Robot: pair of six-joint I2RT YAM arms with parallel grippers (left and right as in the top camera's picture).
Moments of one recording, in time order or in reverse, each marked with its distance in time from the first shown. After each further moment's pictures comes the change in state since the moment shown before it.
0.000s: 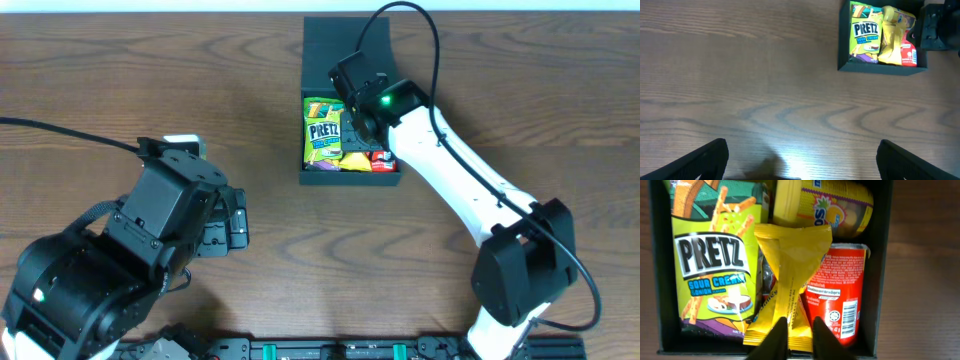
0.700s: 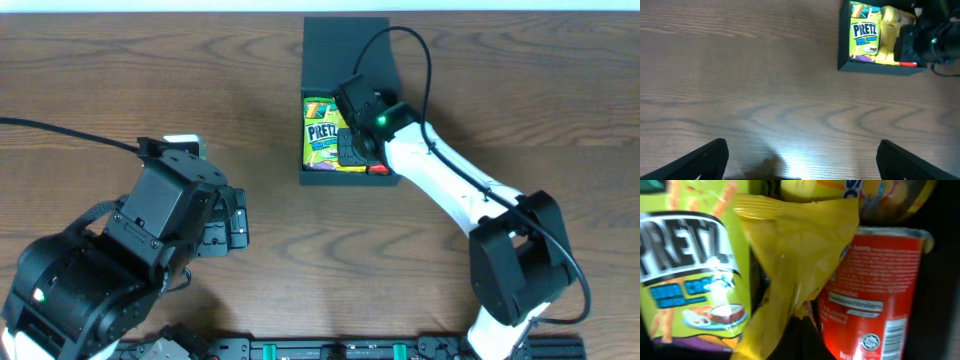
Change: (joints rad) left arm 0.000 0.000 0.000 0.000 0.000 0.000; right arm 0.000 0.001 -0.210 0.235 -0.075 0.001
